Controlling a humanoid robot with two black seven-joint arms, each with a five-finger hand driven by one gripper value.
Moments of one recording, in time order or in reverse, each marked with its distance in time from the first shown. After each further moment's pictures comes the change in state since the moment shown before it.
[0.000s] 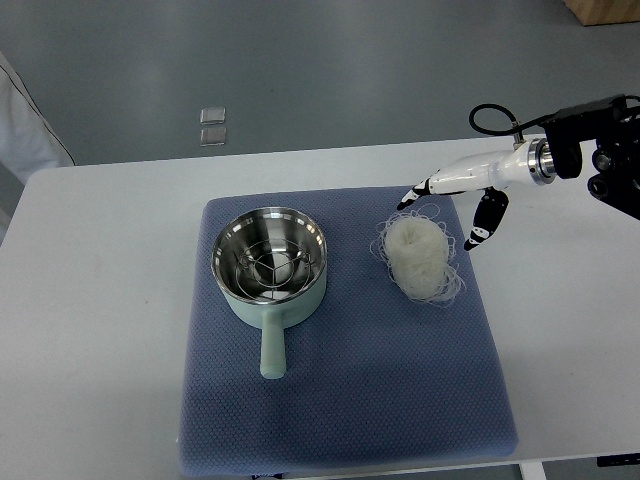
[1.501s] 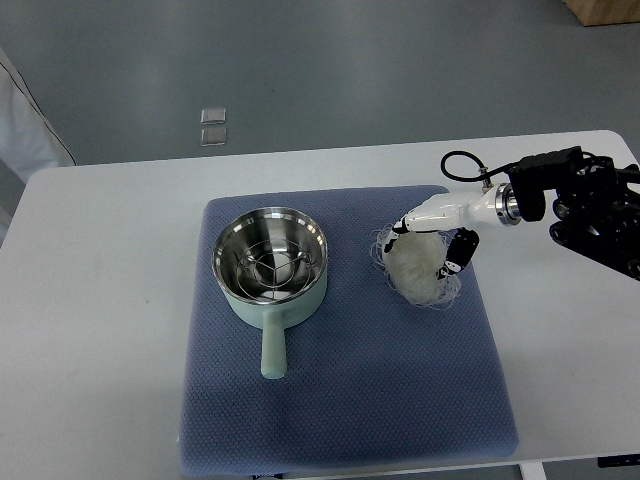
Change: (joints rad) left arm 0.000 0.000 -0.001 0.000 0.000 0.000 0.000; right arm -0.099 0.107 -0.048 -0.072 -0.011 -0.119 -0.006
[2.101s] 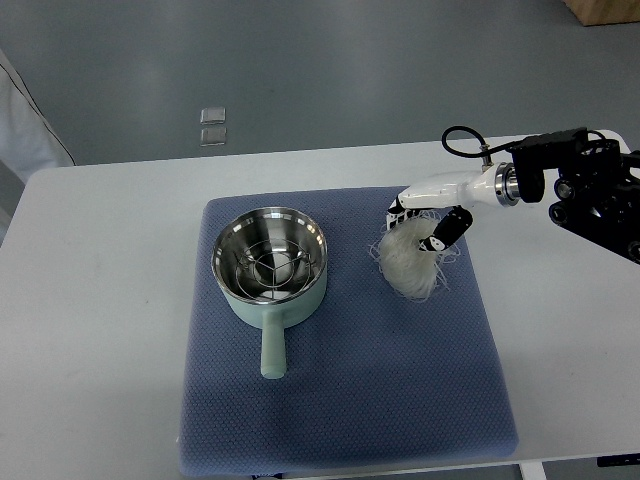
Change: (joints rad) left arm 0.000 0.000 0.001 0.000 0.000 0.000 0.000; right arm 0.040 -0.006 0.044 -0.002 0.072 0.004 0.003
